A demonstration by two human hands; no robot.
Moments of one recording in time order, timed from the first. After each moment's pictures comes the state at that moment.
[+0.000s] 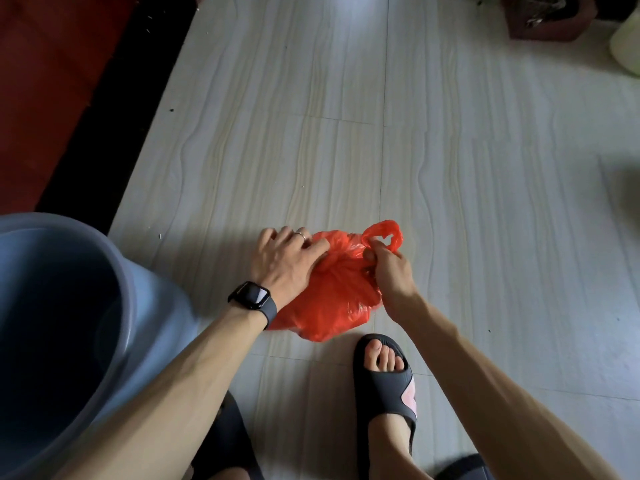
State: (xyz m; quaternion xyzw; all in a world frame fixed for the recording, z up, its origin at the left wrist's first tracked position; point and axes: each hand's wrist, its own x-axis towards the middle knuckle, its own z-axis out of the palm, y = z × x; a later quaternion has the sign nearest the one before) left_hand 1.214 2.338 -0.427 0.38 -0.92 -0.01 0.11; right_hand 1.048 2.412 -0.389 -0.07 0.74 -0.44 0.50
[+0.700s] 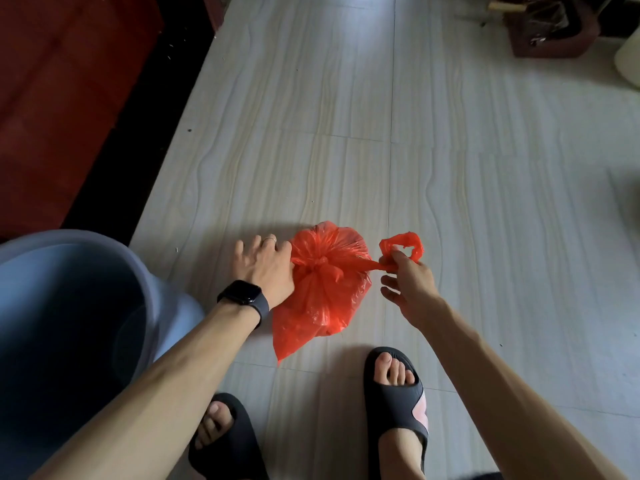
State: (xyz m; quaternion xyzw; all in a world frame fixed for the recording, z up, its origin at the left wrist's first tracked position) left_hand 1.240 2.319 -0.399 0.52 -0.85 -0.02 -0.09; right_hand 1.032 2.411 -0.380 -0.02 0.74 -0.43 0.52
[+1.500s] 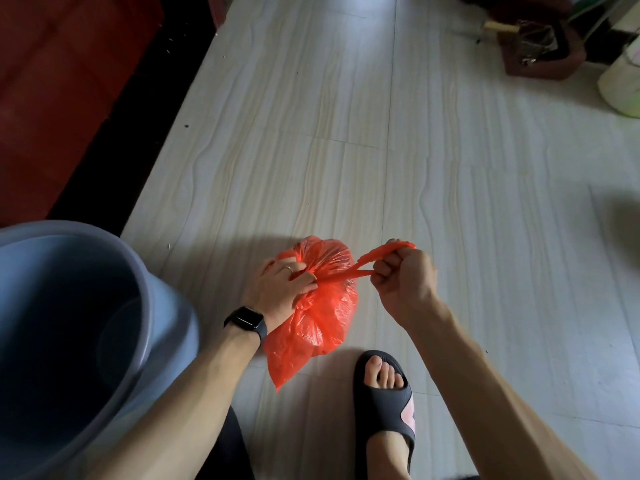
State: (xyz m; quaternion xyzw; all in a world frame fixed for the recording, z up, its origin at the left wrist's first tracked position) left_hand 1.252 2.337 -0.457 0.36 -0.92 -0.13 0.04; right_hand 1.050 2.395 -0.348 0.07 0.60 -0.61 0.52
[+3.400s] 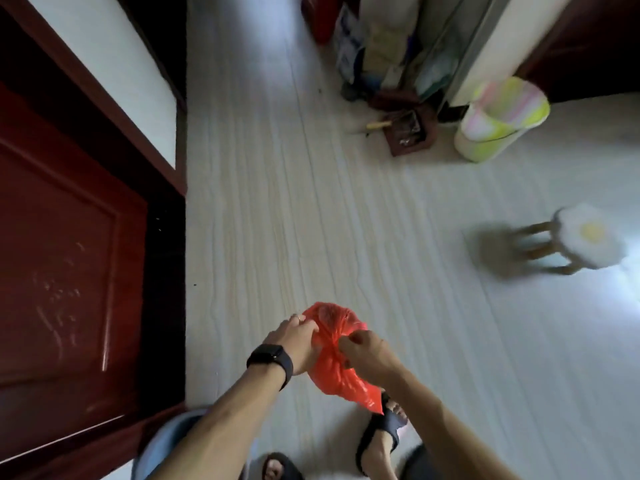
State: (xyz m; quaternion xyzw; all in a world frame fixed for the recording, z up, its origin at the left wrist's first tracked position) left_hand 1.115 2.226 0.007 0.40 -0.81 -0.32 -0.30; right_hand 0.992 2.341 0.040 -0.20 0.80 -0.17 0.53
